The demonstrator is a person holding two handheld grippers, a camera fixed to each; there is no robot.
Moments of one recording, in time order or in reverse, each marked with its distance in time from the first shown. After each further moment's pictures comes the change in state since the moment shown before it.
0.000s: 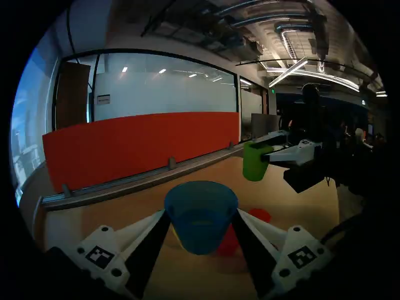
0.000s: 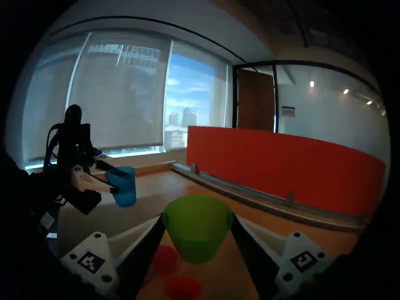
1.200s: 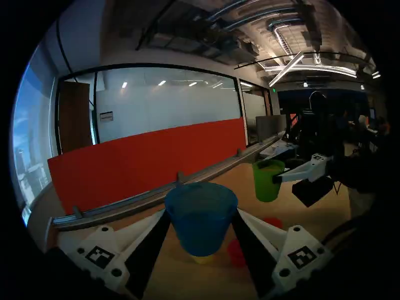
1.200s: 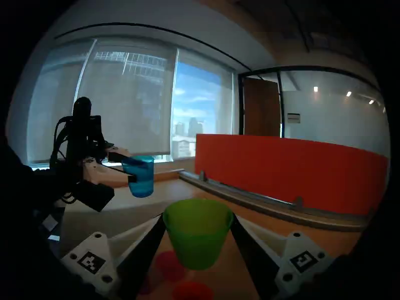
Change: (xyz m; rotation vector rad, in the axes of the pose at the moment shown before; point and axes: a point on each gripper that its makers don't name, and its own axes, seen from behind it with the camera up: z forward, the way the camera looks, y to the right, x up) left arm 0.037 -0.012 0.005 0.063 0.052 0.106; right arm -0.008 -0.027 0.008 0.061 0.058 0.000
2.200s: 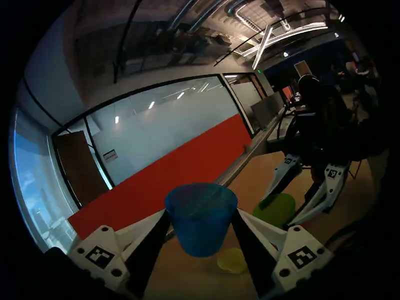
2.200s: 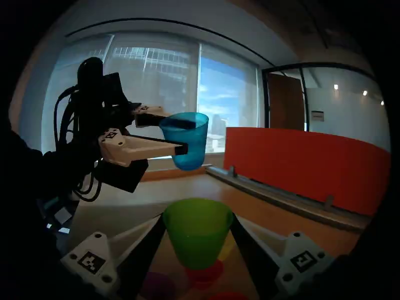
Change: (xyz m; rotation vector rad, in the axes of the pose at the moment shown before) left arm 0.054 0.009 0.016 0.070 0.043 0.350; right arm -0.025 -0.069 0.044 0.165 -0.022 -0.020
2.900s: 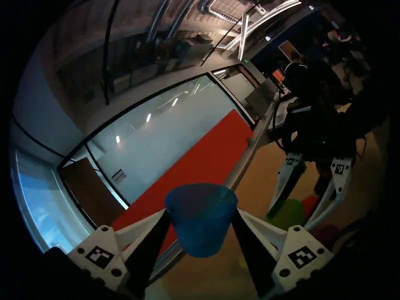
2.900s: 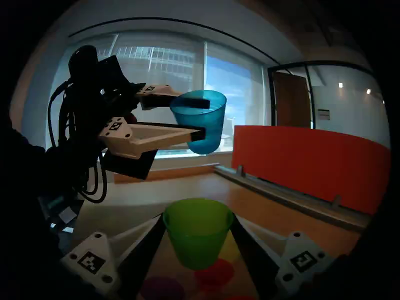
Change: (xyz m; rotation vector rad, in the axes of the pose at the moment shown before) left arm 0.024 -0.002 0.001 0.037 0.007 0.216; right arm -0.003 -0.015 0.013 0.043 -0.004 0.001
